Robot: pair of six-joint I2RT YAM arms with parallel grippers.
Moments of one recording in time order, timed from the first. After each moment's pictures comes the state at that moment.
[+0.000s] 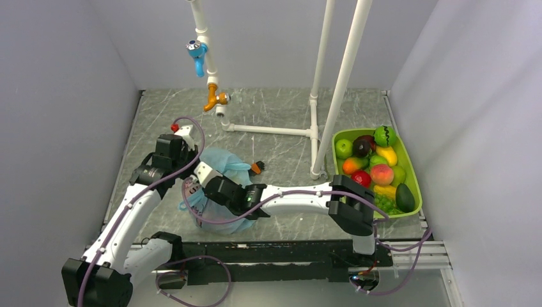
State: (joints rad) left arm -0.23 0.95 0.81 -0.62 0.12 -0.31; right arm 1.32 1.91 1.36 -0.13 0.52 0.01
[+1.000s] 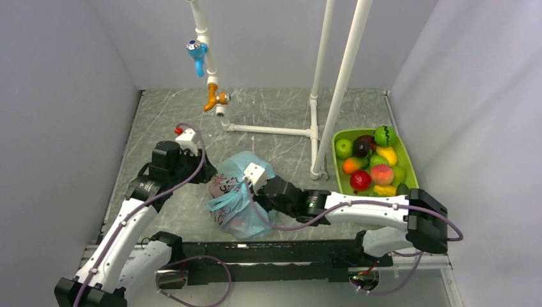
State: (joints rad) left arm -0.25 0.82 0.76 -0.56 0.18 -0.28; right arm 1.28 1.35 0.84 -0.02 0.35 0.03
